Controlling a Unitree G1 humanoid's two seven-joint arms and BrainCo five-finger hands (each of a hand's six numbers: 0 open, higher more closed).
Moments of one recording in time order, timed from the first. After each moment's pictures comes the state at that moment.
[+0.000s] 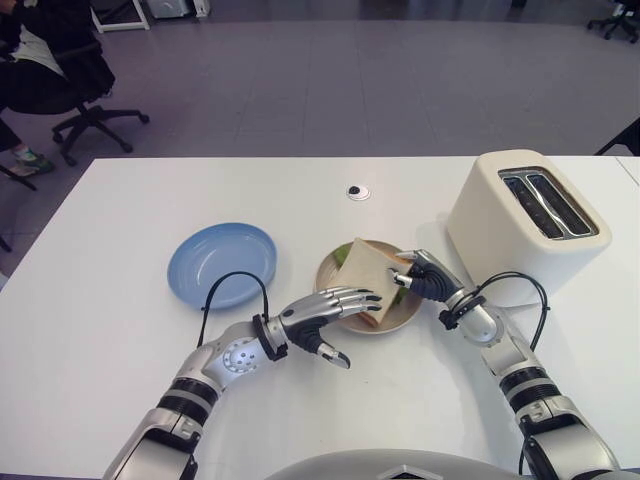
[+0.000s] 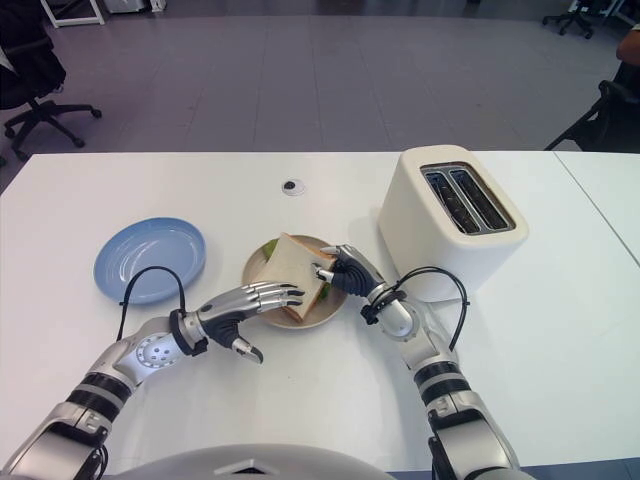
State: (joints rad) left arm -0.19 0.47 -0.34 0.45 0.64 -0.99 -0.09; right arm -0.27 -0.33 0.25 0.55 -0.39 -0.62 0.07
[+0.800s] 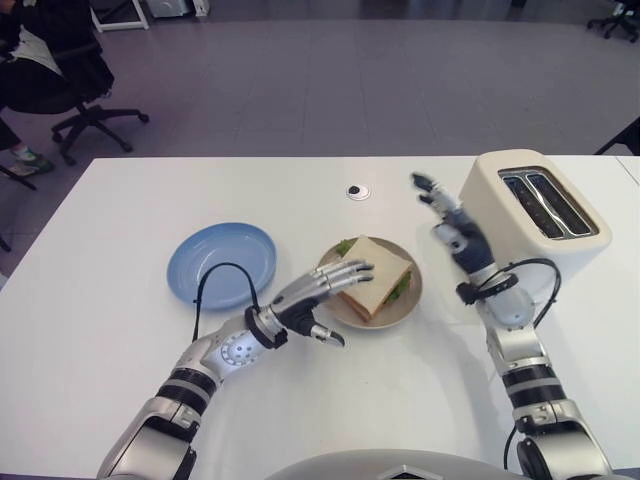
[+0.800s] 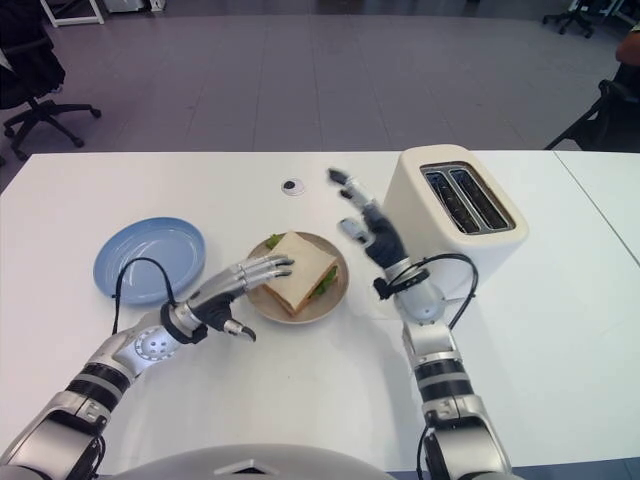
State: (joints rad) left arm -0.24 0.48 -0.34 0.47 0.42 -1.10 0.12; right arm -0.21 -0.28 0.17 0.22 0.07 -0.62 0.36
